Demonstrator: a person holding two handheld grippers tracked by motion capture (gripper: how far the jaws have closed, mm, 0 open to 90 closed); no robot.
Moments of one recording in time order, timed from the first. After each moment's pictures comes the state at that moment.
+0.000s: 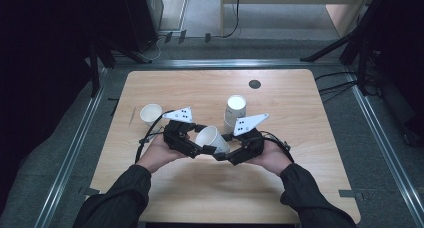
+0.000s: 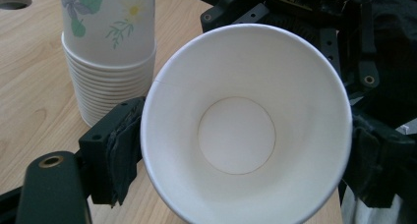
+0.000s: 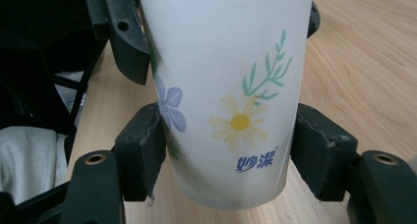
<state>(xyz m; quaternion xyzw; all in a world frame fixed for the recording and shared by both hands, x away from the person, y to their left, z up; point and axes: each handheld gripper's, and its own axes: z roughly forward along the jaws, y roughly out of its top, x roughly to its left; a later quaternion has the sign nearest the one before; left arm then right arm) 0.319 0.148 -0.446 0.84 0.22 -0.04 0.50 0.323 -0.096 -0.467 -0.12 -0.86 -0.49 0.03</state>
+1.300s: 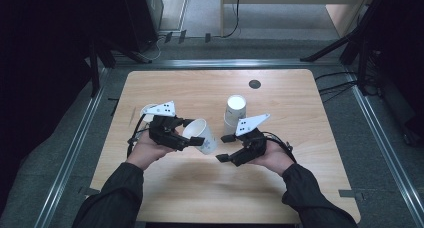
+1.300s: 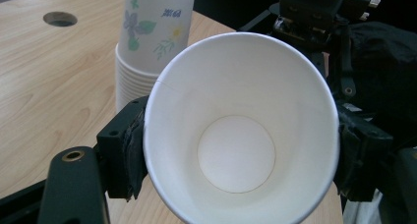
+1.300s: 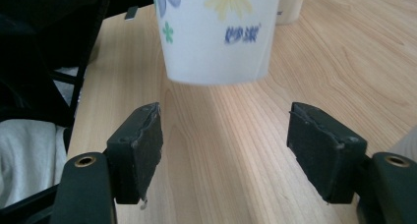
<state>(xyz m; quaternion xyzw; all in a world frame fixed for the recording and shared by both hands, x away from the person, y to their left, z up) 0.320 0.186 -0.431 0.82 0.24 -0.01 0.52 0.325 -0.103 -0.473 -0.13 -0.87 -0.47 0.04</state>
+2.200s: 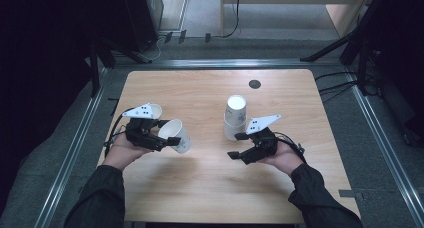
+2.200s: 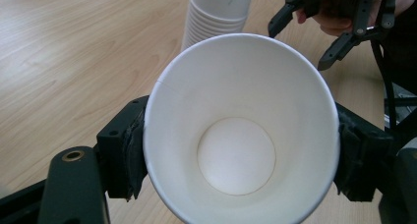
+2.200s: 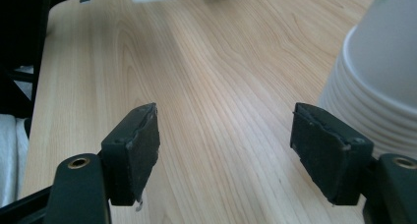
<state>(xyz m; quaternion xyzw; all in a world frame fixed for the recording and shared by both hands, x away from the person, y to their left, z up) 0.312 0.247 -0.437 0.83 0.30 0.04 0.47 0.328 -0.132 -0.479 -0.18 -0.88 -0.45 0.00</state>
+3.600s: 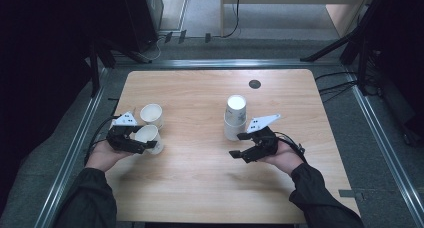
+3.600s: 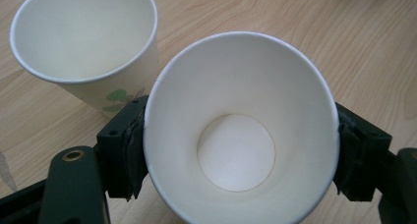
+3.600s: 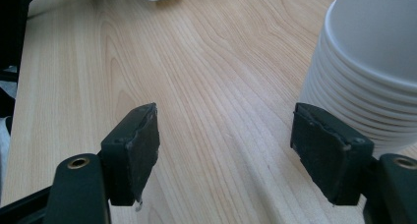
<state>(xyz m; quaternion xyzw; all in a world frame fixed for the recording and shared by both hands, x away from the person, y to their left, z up) 0.316 0.305 -0.485 0.86 0.36 0.12 0.35 0.334 -0.133 -0.487 -0.21 -0.88 -0.43 0.00</state>
